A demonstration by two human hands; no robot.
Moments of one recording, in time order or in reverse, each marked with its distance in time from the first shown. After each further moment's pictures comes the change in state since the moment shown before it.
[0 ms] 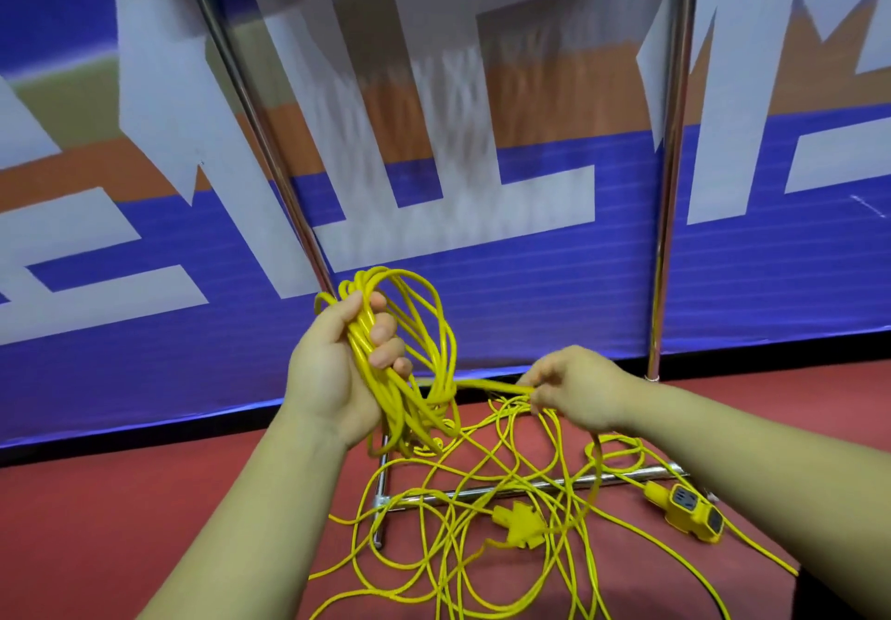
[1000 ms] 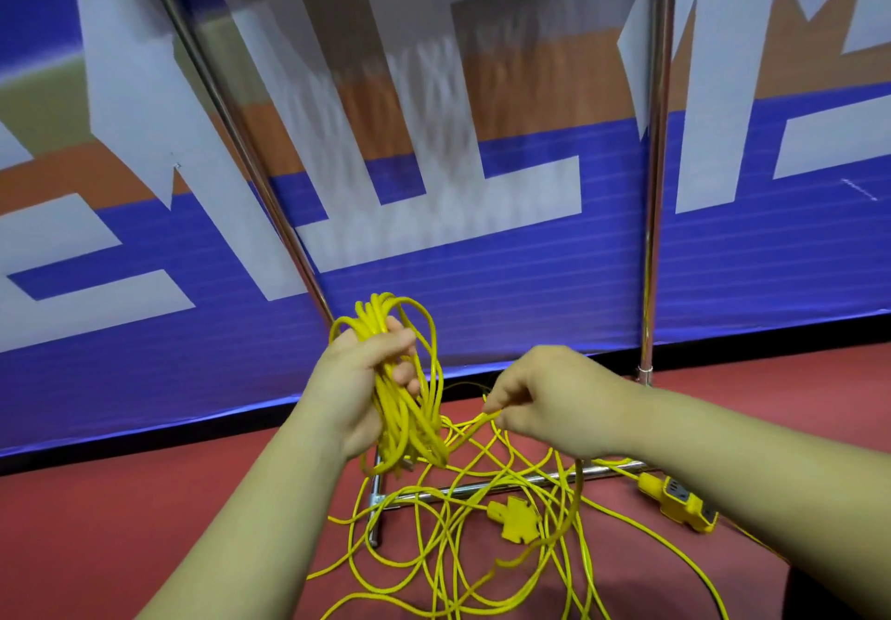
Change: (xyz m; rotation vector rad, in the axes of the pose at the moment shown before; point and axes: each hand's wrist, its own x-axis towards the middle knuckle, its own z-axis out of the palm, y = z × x) left_hand 0.010 -0.030 0.004 0.277 0.077 -0.073; right_hand -0.048 -0.047 -0.016 -0.164 -0.008 -0.286
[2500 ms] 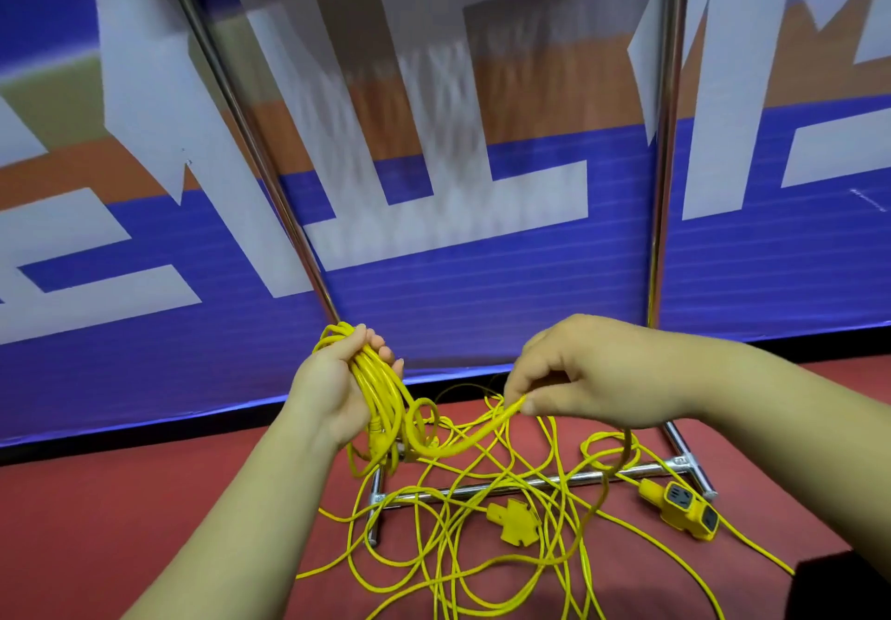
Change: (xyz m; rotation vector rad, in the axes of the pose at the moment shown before) left_hand 0.039 -0.011 -0.056 -0.214 0.179 -0.109; right_hand -0.007 0.004 -0.052 -0.079 -0.185 -0.279
